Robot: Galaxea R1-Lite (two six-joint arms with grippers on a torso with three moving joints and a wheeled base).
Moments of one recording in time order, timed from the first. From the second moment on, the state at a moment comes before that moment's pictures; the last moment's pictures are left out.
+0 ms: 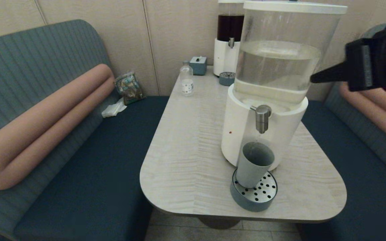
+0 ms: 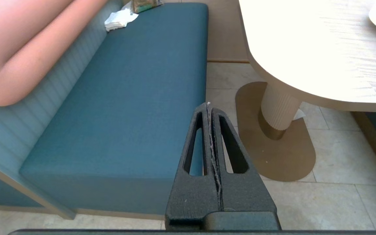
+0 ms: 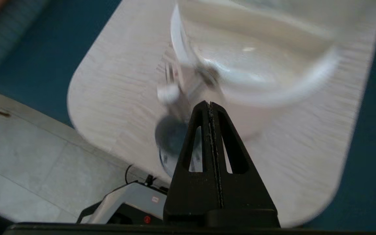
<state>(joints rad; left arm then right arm) 0.01 0.00 -0.01 0.01 -0.01 0.00 0.65 1.48 -1.76 0.72 -0.27 0.18</state>
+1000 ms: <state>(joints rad) 0.01 0.00 0.00 0.01 0.00 -0.01 0.48 0.48 -0.98 0.64 -0.27 0.21</state>
